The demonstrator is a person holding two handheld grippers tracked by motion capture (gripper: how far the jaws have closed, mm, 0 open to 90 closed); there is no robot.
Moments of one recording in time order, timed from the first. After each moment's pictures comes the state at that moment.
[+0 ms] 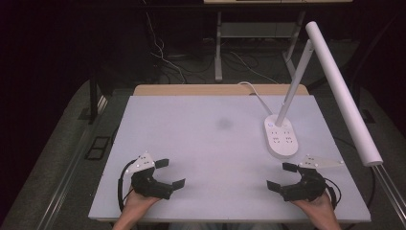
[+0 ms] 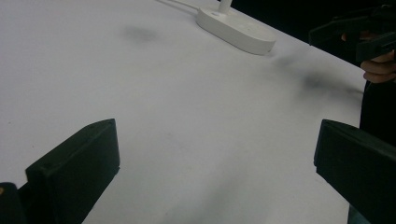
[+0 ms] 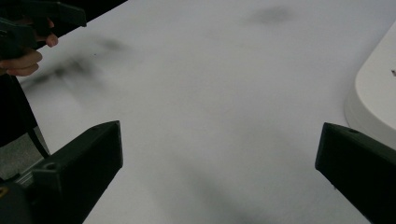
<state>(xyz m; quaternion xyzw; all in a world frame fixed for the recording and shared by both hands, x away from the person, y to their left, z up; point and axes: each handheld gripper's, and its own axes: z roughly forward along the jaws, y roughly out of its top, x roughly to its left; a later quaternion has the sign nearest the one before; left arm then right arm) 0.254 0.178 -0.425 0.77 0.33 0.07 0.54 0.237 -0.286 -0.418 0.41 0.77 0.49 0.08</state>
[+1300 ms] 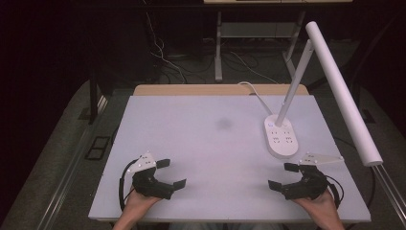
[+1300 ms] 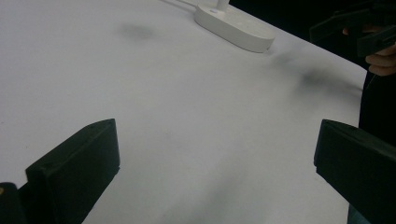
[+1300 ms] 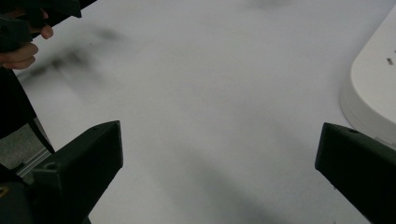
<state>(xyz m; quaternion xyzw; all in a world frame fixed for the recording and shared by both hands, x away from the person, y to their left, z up) 0.255 0.176 -0.426 0.77 0.33 0.07 0.54 0.241 -0.288 -0.409 0.42 0.78 0.46 0.06</state>
